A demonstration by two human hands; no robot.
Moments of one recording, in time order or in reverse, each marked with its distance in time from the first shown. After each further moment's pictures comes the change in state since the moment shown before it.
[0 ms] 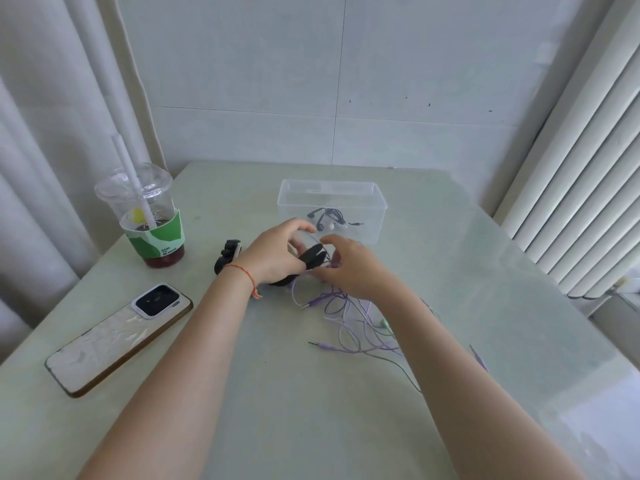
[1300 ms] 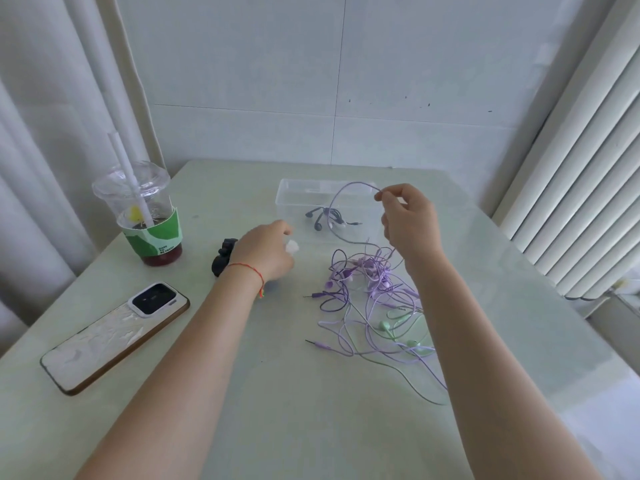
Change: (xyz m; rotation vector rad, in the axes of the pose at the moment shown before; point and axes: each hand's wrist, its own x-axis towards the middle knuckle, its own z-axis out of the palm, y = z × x) left_hand 0.005 -0.002 0.000 0.462 0.126 -0.194; right_hand -0.005 0.007 -0.064 0.708 0.582 0.097
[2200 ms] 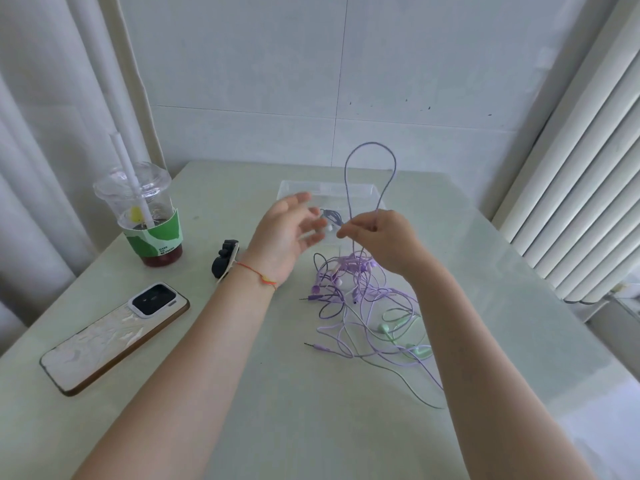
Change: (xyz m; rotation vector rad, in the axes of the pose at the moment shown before) left_hand -0.013 0.047 -0.014 -1.646 -0.037 -0.017; right_hand -0.008 -0.001 0.004 -0.435 -0.401 -0.162
